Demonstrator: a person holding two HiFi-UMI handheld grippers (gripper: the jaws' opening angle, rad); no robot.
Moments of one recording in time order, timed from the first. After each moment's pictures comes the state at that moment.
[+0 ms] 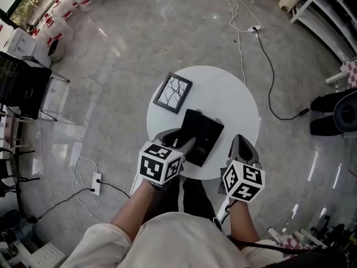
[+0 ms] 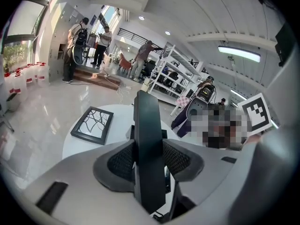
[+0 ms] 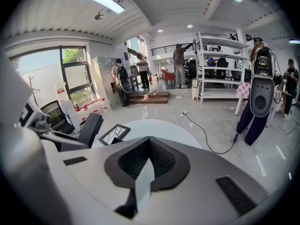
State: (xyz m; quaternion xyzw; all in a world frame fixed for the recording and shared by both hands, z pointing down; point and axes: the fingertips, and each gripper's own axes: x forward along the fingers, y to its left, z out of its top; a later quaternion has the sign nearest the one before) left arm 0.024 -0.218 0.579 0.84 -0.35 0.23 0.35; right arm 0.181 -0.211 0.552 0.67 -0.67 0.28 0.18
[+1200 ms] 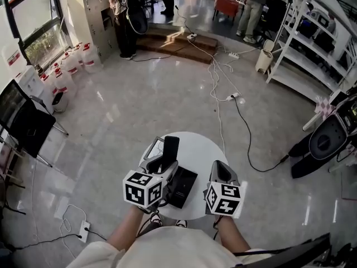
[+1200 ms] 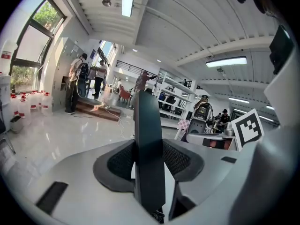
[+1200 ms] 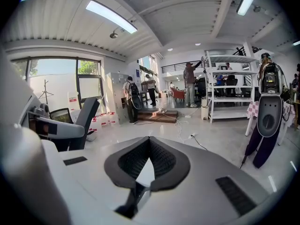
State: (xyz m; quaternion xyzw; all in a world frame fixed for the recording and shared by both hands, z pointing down) left arm 0.030 -0.268 0.447 0.87 -0.42 0.11 0.24; right arm 0.191 -0.260 0.459 0.65 -0.73 0.18 0.12
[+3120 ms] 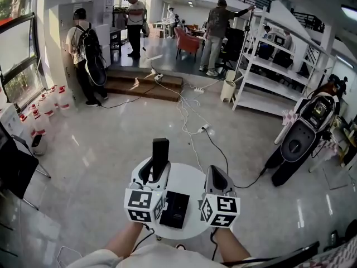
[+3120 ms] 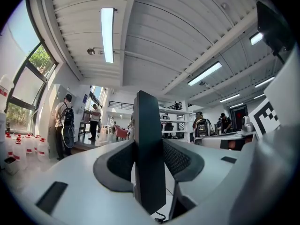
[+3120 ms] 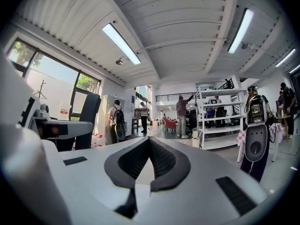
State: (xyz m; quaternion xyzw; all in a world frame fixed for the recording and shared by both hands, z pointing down) left arm 0.007 -0.288 0.293 0.89 -0.45 -0.03 0.01; right arm 0.168 -0.242 0.309 0.72 -0.70 0.02 0.02
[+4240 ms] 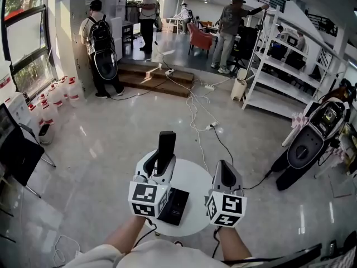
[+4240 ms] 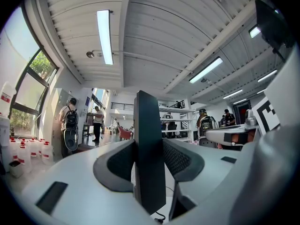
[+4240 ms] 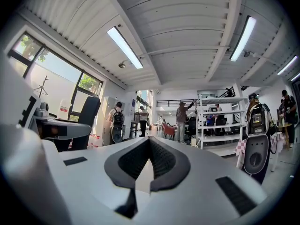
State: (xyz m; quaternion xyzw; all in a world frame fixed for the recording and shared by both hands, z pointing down) left arm 0.028 -0.287 0.294 0.88 -0.47 -0.02 0.00; right arm 0.198 -0.239 0.296 0.72 -0.69 -0.02 0.02
